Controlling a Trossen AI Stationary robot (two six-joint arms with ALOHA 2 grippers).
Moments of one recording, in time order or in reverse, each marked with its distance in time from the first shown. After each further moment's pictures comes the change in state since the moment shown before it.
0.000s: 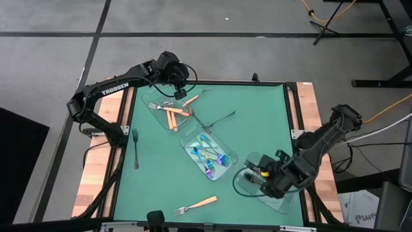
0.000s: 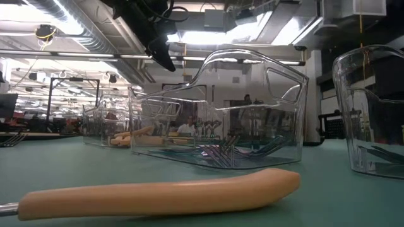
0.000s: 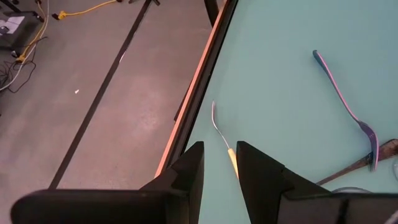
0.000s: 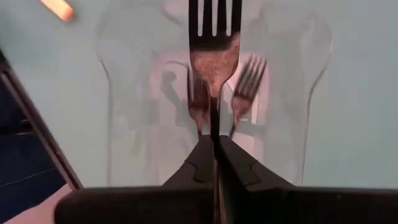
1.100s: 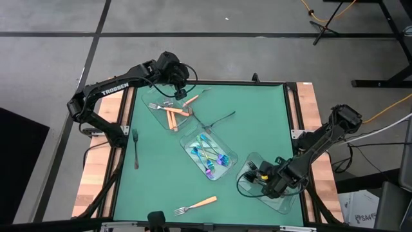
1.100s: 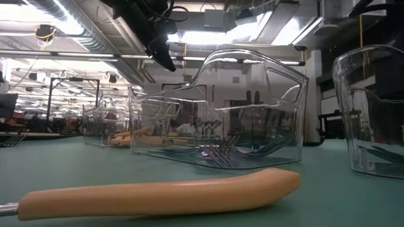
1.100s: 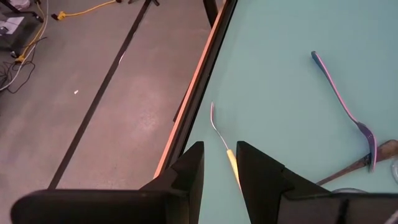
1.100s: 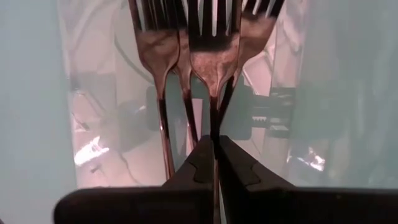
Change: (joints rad) left arm -0.005 0.000 0.000 0.002 0.000 -0.003; right arm 0.057 0.000 -0.460 0.440 -0.131 0.075
